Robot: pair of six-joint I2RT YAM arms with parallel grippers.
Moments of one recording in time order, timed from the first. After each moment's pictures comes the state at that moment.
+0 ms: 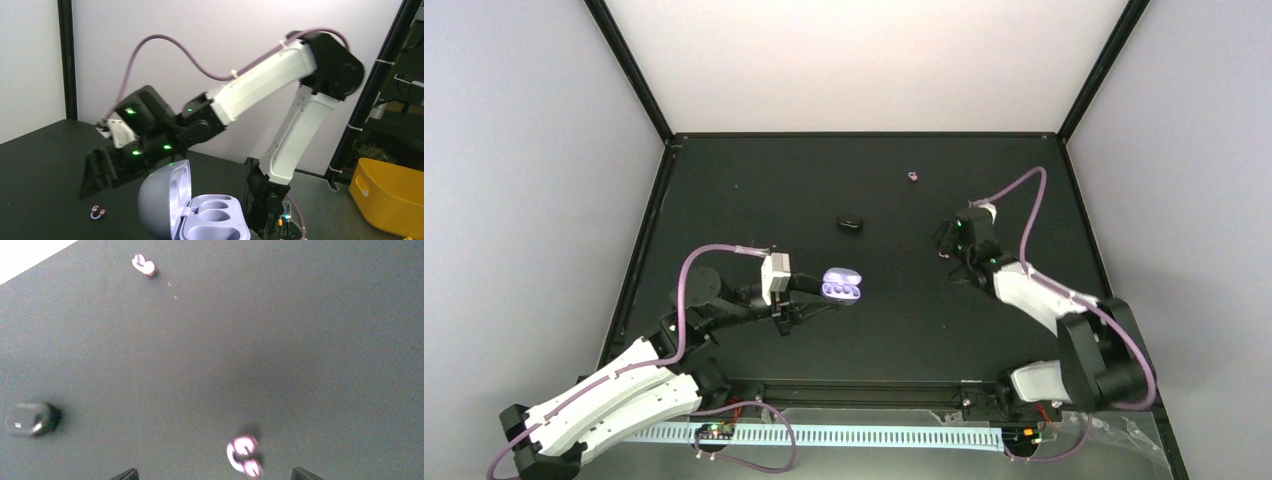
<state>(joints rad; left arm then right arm) -0.88 0.59 0.59 0.11 0.49 -0.24 0.36 1.30 0.60 0.00 0.20 0.66</state>
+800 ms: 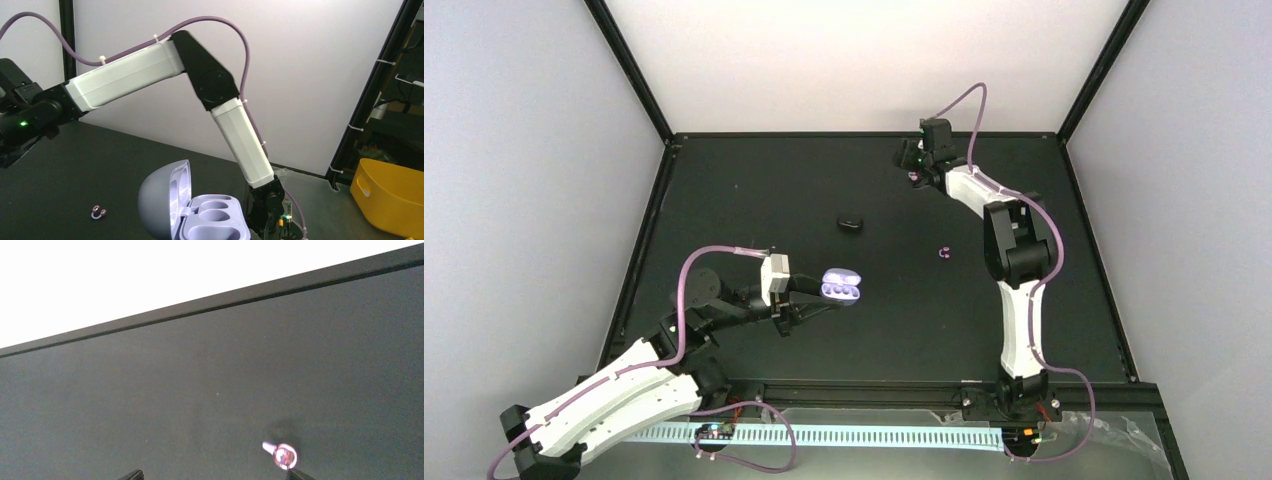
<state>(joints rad) -0.88 0.58 0.57 0.11 0.48 -0.24 0.30 2.16 1.62 -0.06 -0.02 0.48</state>
